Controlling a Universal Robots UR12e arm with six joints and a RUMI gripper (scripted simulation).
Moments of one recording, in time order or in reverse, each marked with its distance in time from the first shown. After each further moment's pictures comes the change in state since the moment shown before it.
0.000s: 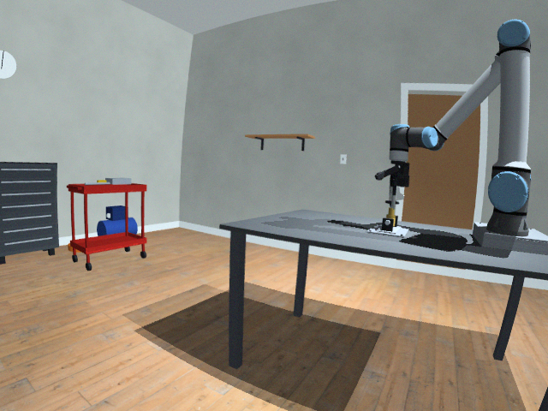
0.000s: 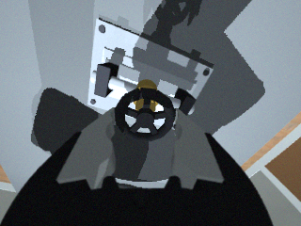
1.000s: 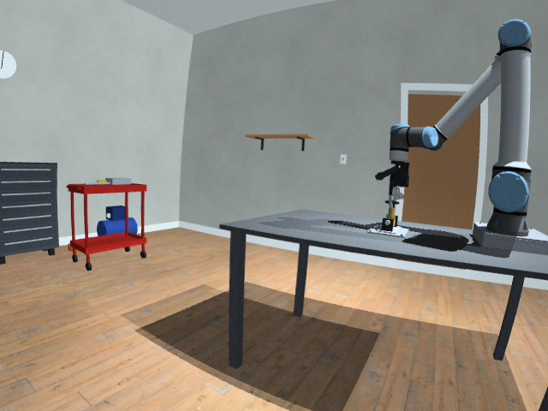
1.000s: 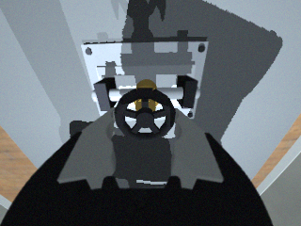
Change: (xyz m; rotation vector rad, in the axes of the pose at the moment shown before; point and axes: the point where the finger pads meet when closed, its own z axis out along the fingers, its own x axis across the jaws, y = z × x) arm 0.000 0.000 0.000 0.001 -0.003 0.371
